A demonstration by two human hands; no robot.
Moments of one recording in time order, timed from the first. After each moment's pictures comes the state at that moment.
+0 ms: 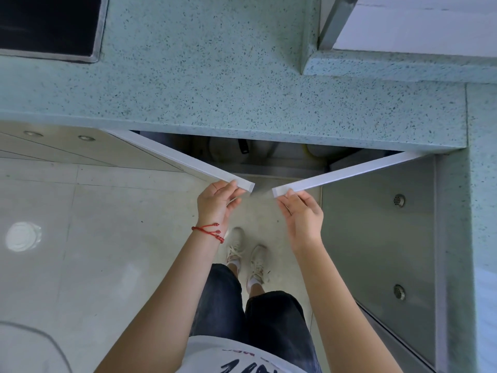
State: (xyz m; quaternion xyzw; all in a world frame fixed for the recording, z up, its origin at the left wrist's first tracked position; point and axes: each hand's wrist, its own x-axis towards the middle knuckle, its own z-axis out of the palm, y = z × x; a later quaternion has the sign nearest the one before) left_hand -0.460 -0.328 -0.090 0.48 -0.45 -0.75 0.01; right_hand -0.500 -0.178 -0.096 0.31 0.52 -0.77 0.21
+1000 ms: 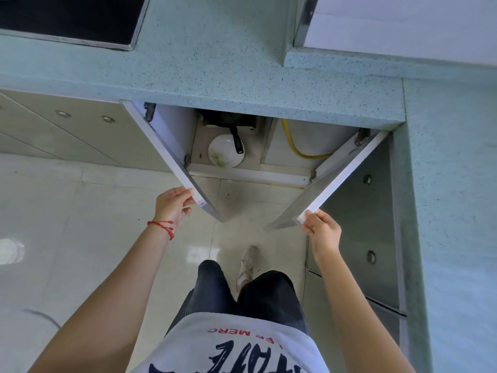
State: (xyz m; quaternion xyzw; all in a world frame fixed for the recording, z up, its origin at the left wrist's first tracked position) left_hand -0.330 -0.351 -0.078 0.50 -0.52 -0.69 0.02; right_hand -0.408 -0.054 -0.083 0.28 0.67 -0.66 0.20
